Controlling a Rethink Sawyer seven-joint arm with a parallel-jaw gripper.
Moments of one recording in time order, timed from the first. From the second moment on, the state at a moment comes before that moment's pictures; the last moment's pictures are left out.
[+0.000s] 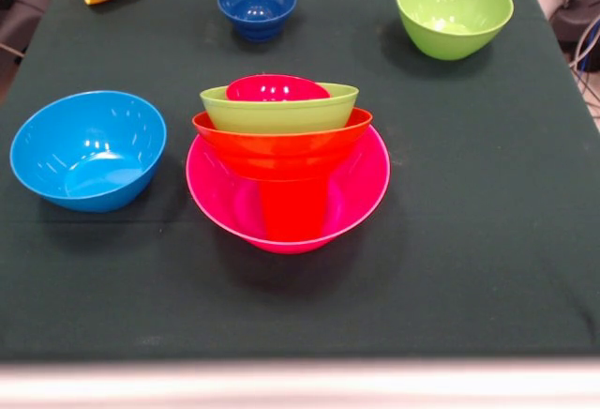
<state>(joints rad) -0.54 -0.58 0.06 2.21 -0.28 0.00 1.65</state>
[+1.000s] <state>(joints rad) -0.53 -0.66 0.07 2.18 -0.24 0.00 1.65</state>
